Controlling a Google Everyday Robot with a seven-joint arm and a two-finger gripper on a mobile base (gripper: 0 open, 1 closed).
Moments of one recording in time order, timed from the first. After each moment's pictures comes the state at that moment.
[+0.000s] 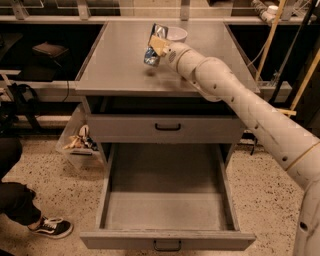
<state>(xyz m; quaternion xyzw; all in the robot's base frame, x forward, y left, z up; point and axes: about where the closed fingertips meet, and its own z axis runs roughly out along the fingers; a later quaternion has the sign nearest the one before) 0.847 -0.016 0.924 -0.06 0.68 0.35 0.65</state>
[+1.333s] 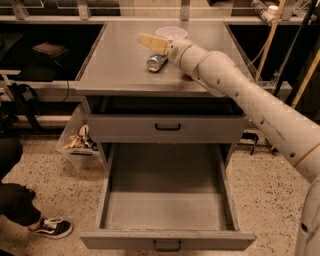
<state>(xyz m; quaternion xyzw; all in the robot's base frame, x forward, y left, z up) 0.843 -0.022 0.932 -0.08 0.69 0.33 0.64</state>
